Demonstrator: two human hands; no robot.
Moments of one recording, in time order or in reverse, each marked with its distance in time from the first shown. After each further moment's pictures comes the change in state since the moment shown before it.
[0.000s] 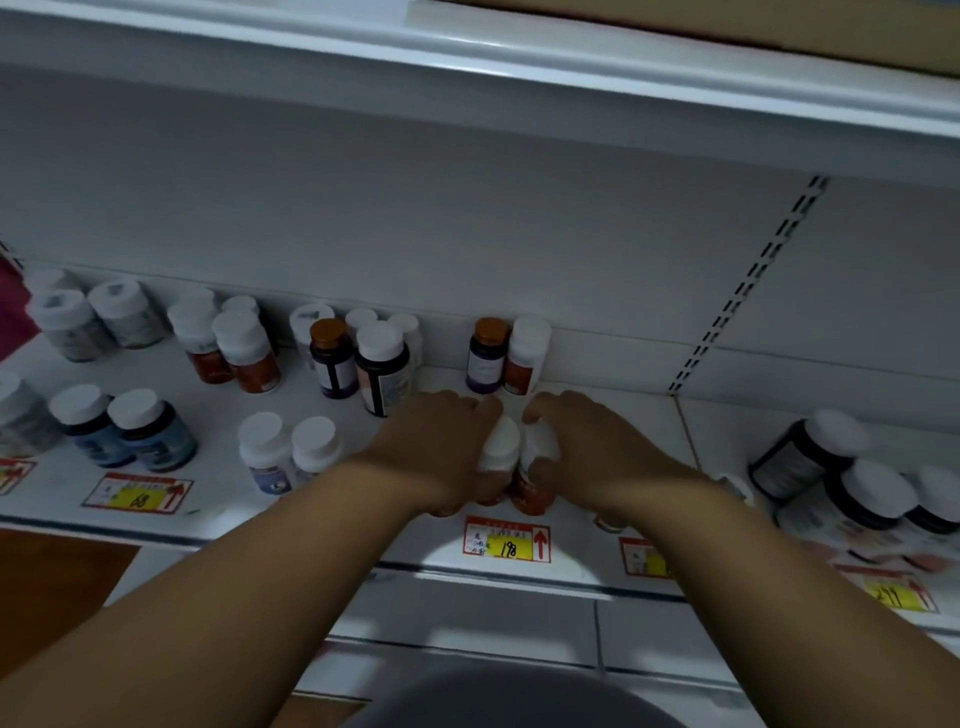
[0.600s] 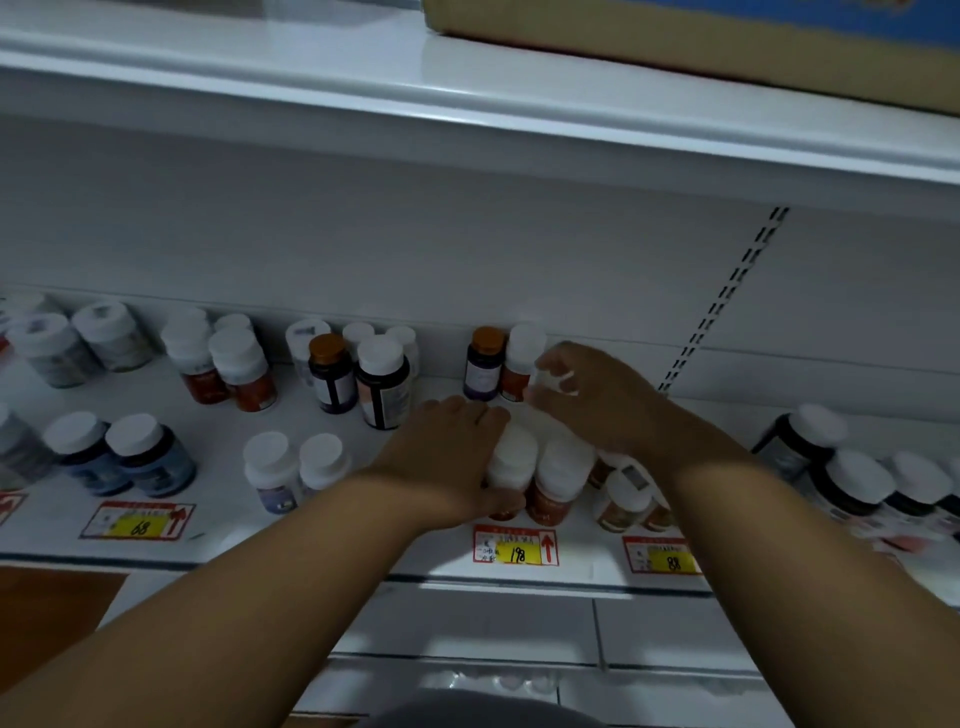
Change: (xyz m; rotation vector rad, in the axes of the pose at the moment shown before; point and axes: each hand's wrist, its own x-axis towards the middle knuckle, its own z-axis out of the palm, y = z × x) left_hand -0.006 -0.002 -0.011 -0.072 -0.026 0.059; right_hand 0.030 0.001 -0.031 0.164 0.164 0.125
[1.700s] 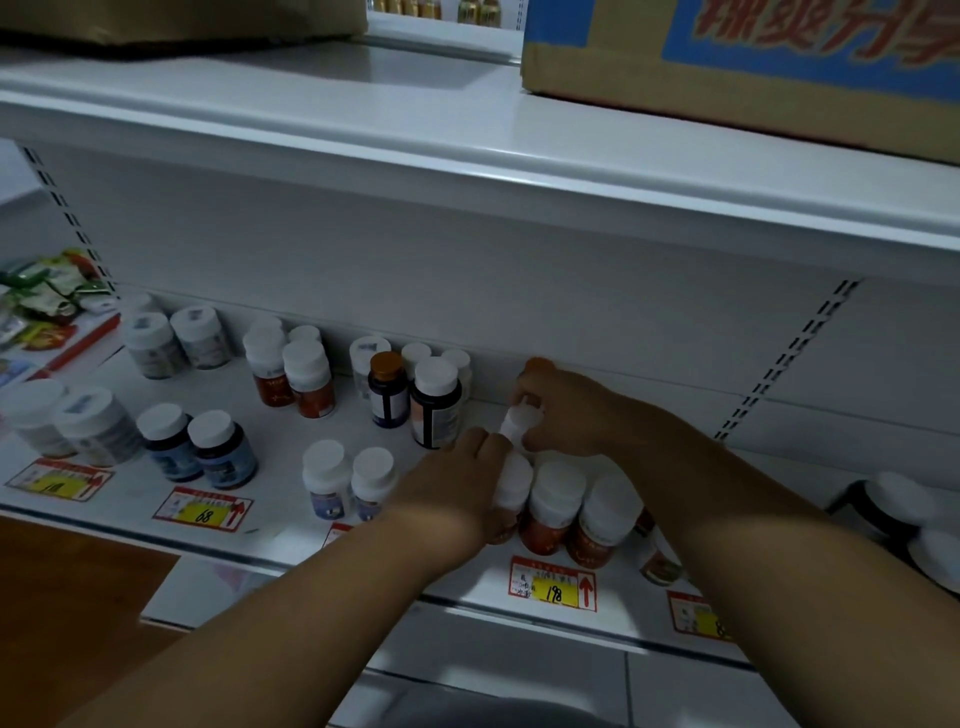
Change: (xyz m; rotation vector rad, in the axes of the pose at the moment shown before) left_hand -0.025 -0.014 0.013 -0.254 0.006 -0.248; right_hand 0.063 -0.036 0.030 -0.144 -0.287 -0.226
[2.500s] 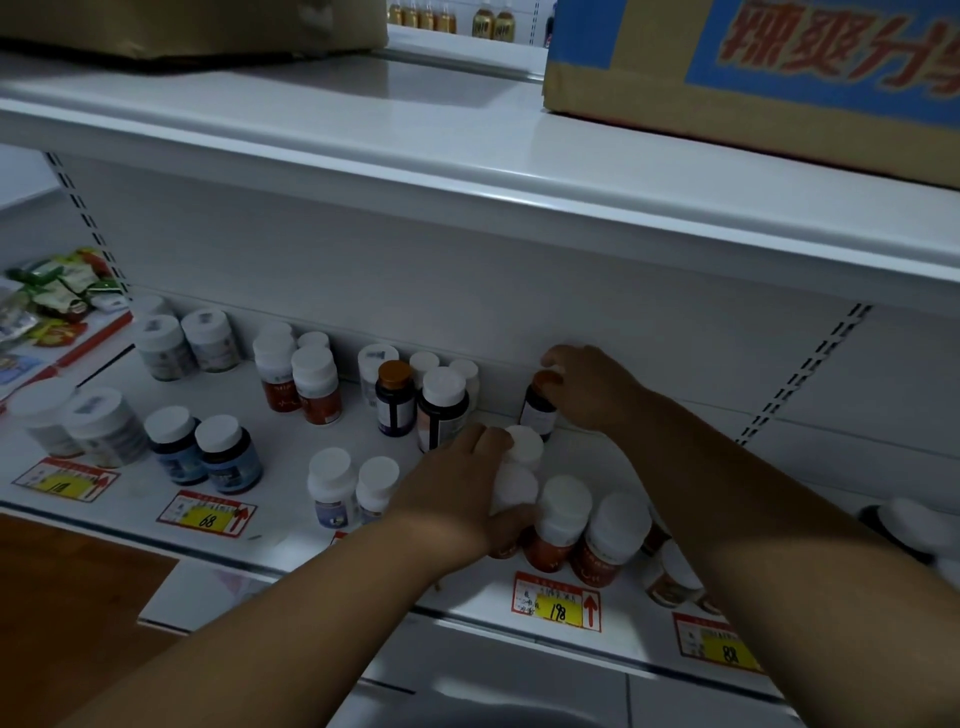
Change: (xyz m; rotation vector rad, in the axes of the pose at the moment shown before) left_hand 0.003 -0.005 -0.003 -0.115 0.180 0.008; right_hand 0.043 0.031 -0.010 -0.024 0.235 0.144
